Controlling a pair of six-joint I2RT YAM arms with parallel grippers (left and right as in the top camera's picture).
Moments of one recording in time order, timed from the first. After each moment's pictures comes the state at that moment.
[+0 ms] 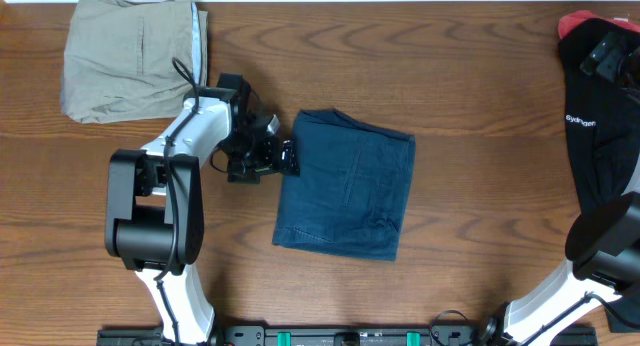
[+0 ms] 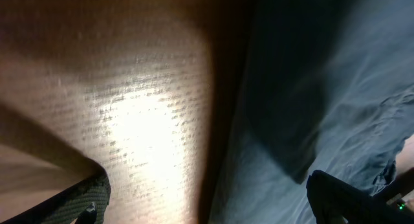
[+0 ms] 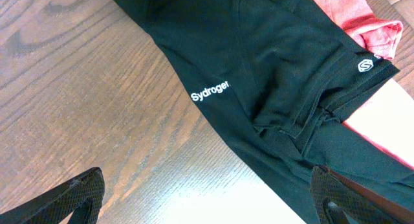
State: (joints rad) left arm -0.13 2.01 1.31 -0.97 0.48 -0.05; right arm -0.39 1.95 2.01 -1.18 0.18 0.33
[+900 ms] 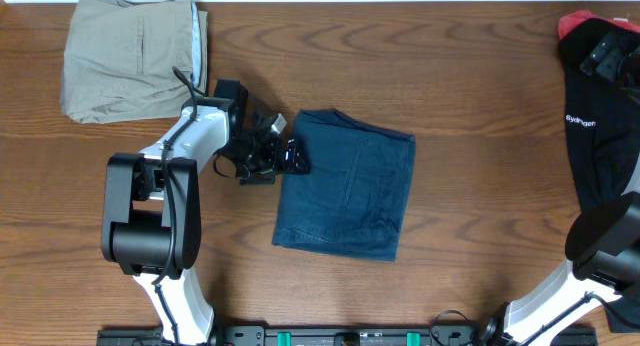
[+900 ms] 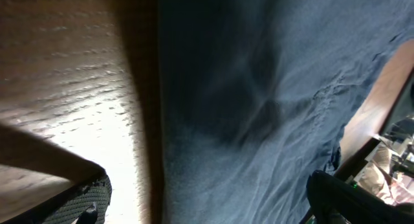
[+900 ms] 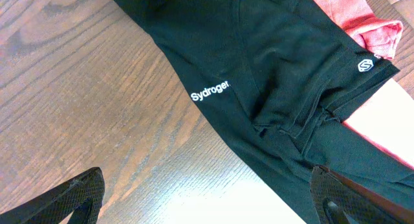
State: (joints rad) left arm -0.12 1.99 1.24 -0.88 0.67 -0.04; right arm -0.39 1.95 2.01 -1.18 0.18 0.33
